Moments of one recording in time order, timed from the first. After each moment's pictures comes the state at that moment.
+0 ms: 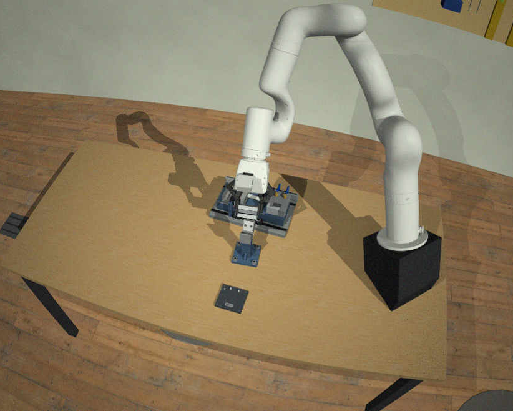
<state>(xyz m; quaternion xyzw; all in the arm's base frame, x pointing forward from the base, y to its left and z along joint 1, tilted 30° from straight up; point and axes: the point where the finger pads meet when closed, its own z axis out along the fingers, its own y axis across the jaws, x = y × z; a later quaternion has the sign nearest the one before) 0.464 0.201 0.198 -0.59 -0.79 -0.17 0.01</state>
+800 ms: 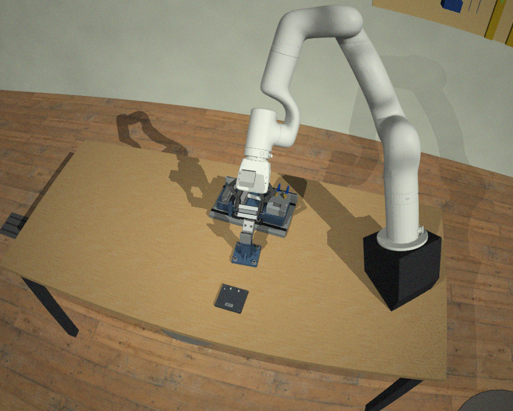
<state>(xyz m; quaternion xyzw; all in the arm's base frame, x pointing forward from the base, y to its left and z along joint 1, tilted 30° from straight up) 0.464 0.199 0.197 -0.57 -0.79 -0.22 0.05</state>
